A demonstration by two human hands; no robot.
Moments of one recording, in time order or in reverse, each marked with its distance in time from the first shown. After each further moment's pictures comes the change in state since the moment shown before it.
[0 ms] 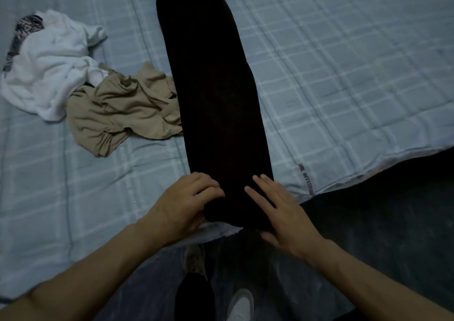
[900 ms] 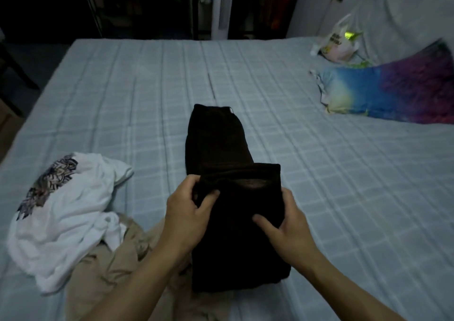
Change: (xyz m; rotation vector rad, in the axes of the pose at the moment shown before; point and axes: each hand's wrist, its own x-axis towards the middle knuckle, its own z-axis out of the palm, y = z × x) left_hand 0.242 -0.208 -0.186 -0.508 0.651 -0.776; right_hand 0.344 0.057 -0.240 0.746 0.410 0.309
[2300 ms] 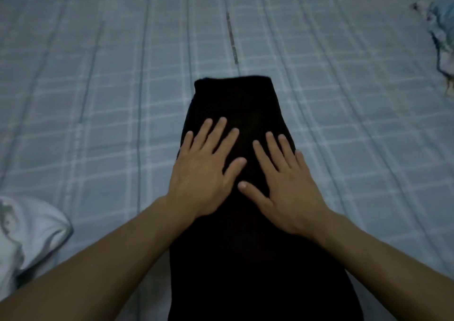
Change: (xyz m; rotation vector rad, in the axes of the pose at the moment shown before) left_hand 0.299 -0.202 0.112 0.891 -0.344 0.197; right_hand 0.331 0.141 0.099 -0.822 -0.373 -0.135
